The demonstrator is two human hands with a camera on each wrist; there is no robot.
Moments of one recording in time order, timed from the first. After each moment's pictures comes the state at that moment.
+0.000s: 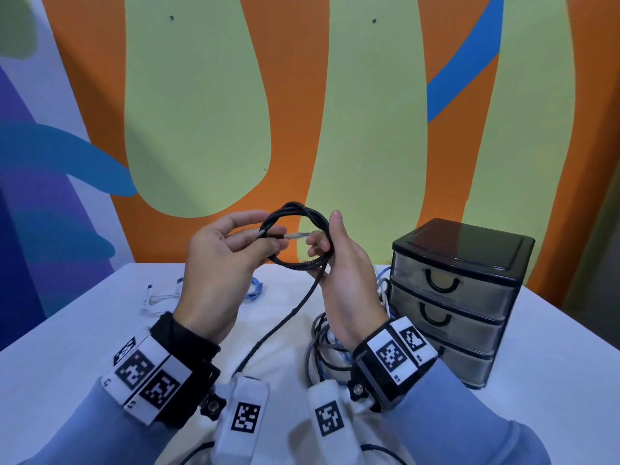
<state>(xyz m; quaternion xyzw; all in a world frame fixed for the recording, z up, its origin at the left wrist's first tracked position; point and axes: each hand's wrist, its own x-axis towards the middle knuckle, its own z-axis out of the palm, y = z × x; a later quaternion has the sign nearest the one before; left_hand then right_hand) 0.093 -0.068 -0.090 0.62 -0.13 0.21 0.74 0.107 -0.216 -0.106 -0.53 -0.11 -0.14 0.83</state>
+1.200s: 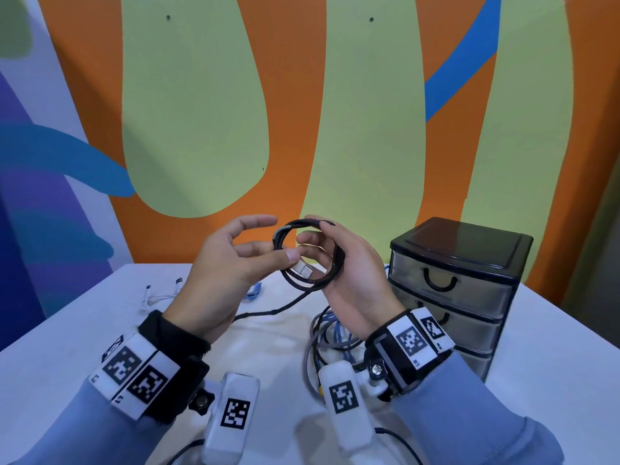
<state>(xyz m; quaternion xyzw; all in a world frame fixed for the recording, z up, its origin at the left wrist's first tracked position) 0.098 -0.061 -0.092 0.65 -0.16 0.10 0.73 0.112 -0.234 -0.099 -0.47 -0.17 -0.02 0.87</state>
